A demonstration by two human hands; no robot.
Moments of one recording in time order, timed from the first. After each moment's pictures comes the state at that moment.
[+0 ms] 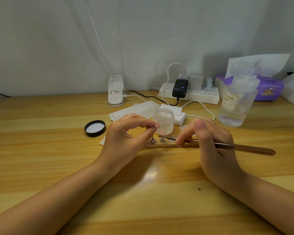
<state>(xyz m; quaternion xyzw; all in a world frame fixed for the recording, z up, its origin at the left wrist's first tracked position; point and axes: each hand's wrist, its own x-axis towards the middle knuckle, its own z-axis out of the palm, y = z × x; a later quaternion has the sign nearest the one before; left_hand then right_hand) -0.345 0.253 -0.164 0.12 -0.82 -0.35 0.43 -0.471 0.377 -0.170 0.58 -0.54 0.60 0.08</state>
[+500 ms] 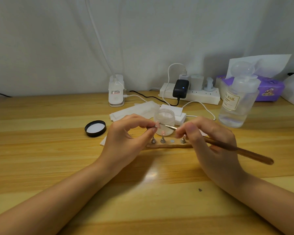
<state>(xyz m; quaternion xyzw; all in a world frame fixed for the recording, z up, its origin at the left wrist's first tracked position) -0.345 0.253 -0.164 0.12 -0.82 -0.35 0.43 -0.471 0.378 -0.167 0.58 -0.56 0.59 0.09</state>
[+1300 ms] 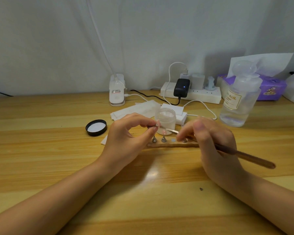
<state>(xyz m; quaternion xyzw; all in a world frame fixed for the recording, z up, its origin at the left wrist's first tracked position) -0.344 0.254 -0.163 0.13 -0.82 -0.35 0.42 -0.470 0.377 -0.168 0.58 -0.55 0.59 0.08</state>
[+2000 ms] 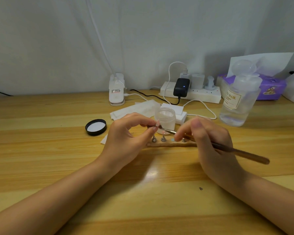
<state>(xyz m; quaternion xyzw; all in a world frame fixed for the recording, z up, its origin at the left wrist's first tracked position) -0.345 0.253 -0.164 0.13 -0.83 -0.35 0.42 -0.471 0.375 -0.170 0.58 -0.57 0.58 0.06</state>
